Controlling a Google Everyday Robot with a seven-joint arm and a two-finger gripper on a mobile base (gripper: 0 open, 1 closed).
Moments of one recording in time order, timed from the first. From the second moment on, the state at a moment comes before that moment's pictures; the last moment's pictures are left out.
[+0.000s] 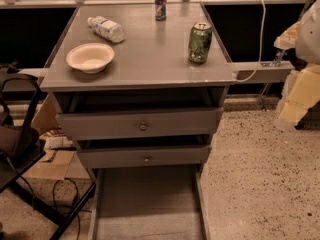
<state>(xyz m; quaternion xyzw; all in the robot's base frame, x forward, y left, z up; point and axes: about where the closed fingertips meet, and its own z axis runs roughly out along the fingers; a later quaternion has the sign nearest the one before) 0.438 -0.217 0.976 -0.60 0.78 -0.03 0.16</state>
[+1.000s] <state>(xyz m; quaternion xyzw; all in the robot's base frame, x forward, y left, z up) 0.509 -0.175 0.985 -0.56 0.78 0.03 0.27</state>
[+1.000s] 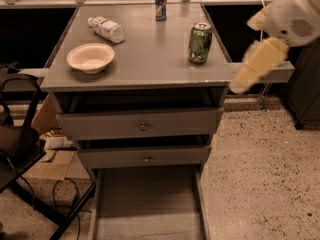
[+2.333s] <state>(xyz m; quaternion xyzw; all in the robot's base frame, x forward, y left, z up) 0.606 -0.106 1.013 -0.42 0.80 0.13 0.41</state>
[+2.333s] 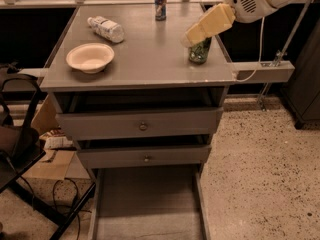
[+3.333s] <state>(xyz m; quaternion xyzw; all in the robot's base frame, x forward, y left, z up) 0.766 0.036 0.963 -0.45 0.77 0.15 0.43</state>
